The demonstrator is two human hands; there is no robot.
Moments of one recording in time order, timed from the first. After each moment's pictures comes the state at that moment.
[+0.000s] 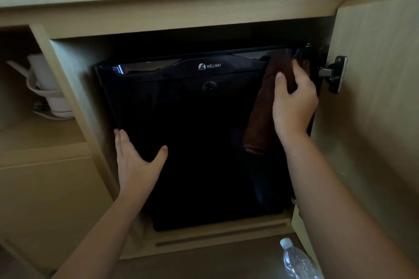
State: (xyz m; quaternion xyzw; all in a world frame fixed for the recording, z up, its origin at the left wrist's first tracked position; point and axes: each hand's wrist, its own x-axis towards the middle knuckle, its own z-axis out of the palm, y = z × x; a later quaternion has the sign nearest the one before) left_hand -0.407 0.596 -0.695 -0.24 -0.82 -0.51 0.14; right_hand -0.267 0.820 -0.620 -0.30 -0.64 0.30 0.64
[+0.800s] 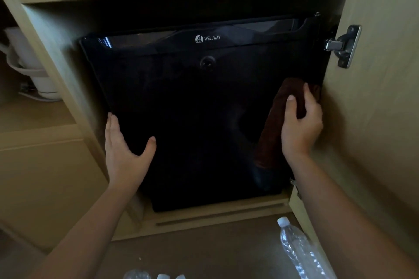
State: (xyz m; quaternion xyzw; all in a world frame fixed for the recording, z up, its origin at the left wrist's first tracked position) left_hand -0.420 0.585 -0.721 -0.27 -0.81 -0.49 0.18; right_hand -0.257 0.834 -0.712 -0.33 -0.61 0.30 0.65
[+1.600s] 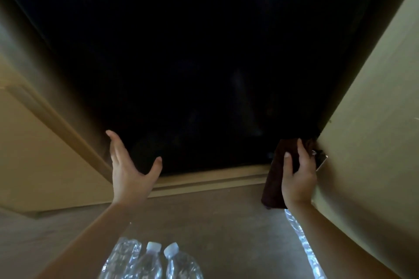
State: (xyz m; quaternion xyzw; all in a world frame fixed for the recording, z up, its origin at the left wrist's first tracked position) left_hand -0.416 0.585 -0.856 -0.24 -0.86 -0.46 0.05; right_hand -0.231 0.826 -0.932 -0.43 -0.71 0.30 0.47
